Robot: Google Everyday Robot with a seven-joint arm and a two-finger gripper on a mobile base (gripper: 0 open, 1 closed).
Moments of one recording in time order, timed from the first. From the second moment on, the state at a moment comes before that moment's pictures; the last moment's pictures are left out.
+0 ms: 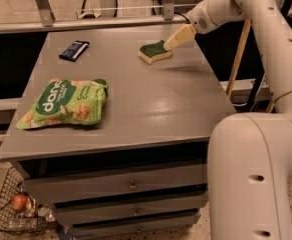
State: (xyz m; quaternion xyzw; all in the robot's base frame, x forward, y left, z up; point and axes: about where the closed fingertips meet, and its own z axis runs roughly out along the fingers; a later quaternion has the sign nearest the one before) arm 0.825 -0.123 0.907 -0.48 0.76 0.13 0.43
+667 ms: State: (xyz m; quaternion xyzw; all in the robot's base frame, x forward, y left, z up) arm 0.834 -0.102 0.862 -0.46 0.80 0.13 0.36
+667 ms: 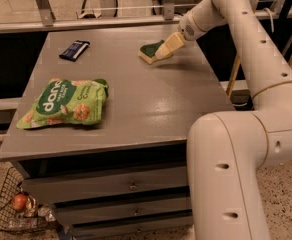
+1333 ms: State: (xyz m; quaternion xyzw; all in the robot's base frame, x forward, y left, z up) arm 0.833 -0.086 0.838 -0.46 0.81 0.15 0.33
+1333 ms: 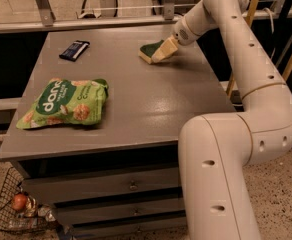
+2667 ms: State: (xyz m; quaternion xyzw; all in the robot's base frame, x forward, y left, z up) arm 0.804 -0.057 0.909 -0.50 0.79 0.15 0.34
